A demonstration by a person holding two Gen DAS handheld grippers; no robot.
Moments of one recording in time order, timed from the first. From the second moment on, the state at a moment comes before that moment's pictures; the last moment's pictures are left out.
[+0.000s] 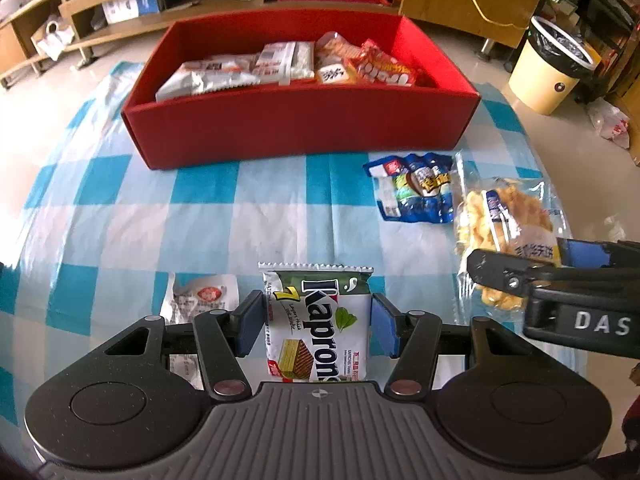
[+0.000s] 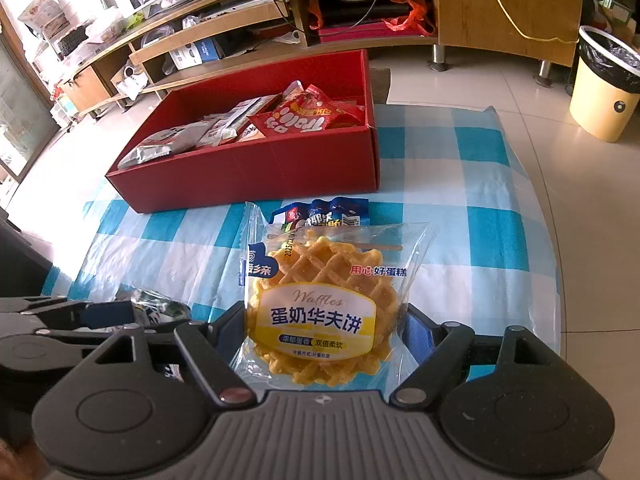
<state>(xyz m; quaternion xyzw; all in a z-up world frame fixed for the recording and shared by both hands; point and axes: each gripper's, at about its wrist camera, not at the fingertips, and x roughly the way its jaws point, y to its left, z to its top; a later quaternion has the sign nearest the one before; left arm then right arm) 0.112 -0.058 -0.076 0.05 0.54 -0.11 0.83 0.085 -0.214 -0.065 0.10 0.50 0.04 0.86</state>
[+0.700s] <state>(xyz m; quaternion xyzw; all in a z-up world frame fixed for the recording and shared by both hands) 0.120 -0.054 -0.054 0.03 0.52 -0.11 0.85 0.094 -0.213 -0.050 0.11 0.47 0.04 0.87</state>
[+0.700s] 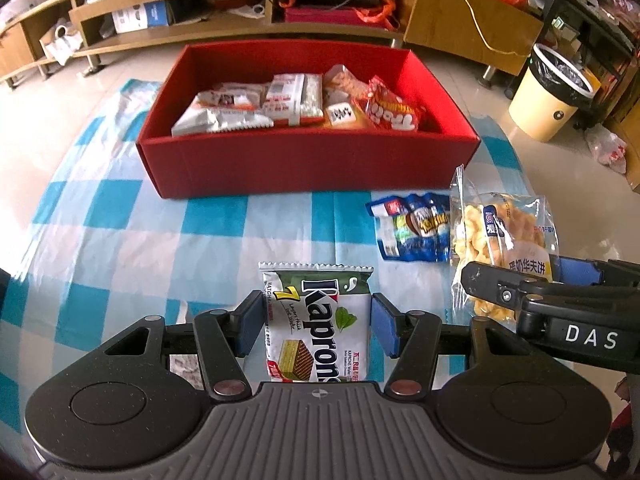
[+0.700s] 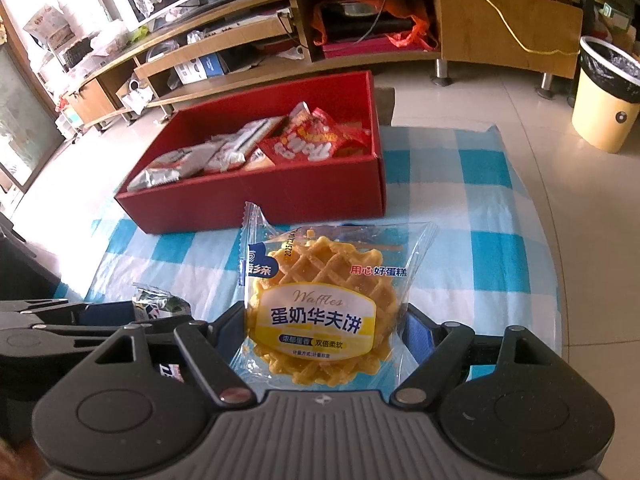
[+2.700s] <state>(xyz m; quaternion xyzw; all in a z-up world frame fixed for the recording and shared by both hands) 0.270 -0.047 -0.032 0.02 0.45 -0.03 0.89 0.261 -0.204 -0.051 0.09 0.43 0.06 0.90</state>
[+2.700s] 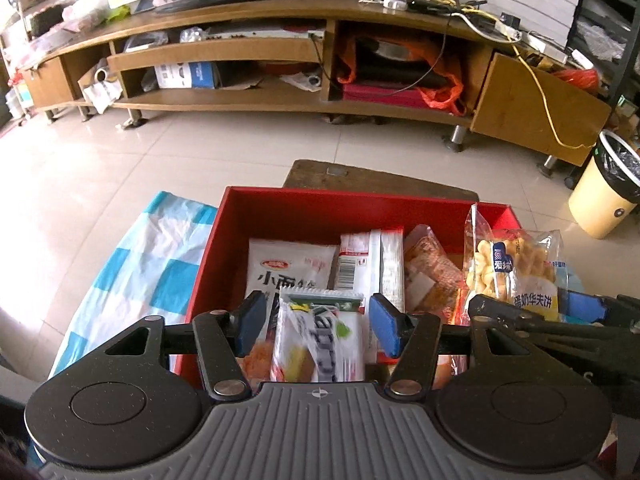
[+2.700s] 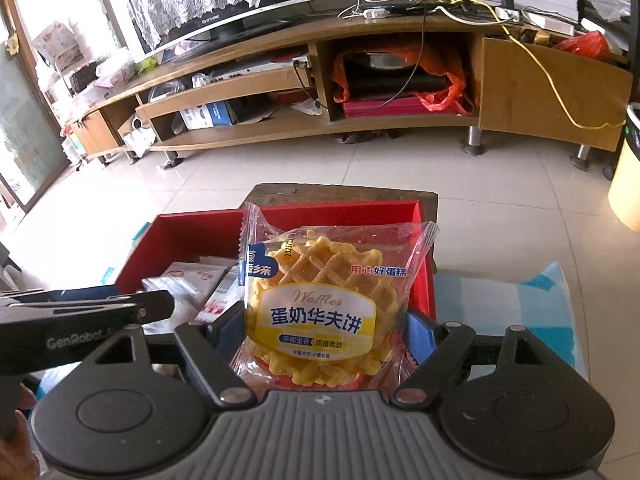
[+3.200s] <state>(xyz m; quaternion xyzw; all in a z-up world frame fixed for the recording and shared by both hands) 0.253 -0.039 -0.019 0.01 0.45 -0.04 0.89 0.252 -0.216 -0.044 0.11 0.43 0.06 0.90</state>
